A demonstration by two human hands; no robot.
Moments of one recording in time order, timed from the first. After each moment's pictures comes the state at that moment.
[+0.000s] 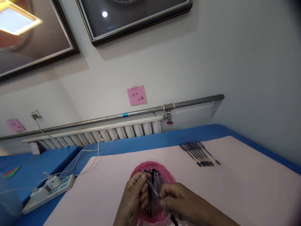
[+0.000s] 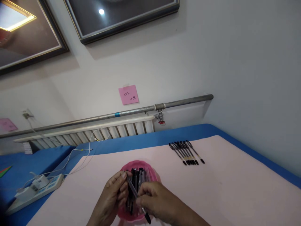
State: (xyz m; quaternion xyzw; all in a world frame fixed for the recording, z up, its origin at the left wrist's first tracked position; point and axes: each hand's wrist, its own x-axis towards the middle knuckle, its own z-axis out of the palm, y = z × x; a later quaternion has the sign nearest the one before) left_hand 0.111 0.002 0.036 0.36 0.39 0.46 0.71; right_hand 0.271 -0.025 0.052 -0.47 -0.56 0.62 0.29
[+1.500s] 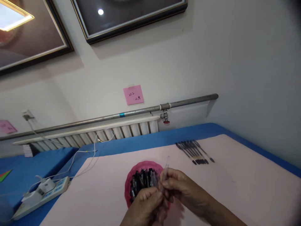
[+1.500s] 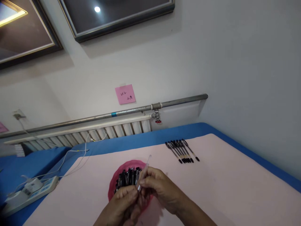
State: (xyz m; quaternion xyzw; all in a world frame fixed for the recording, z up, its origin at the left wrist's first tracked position) left_hand 0.129 -0.014 0.026 0.47 0.33 0.29 0.77; right_hand 0.285 -0.013 0.047 -0.34 -0.44 0.69 0.46
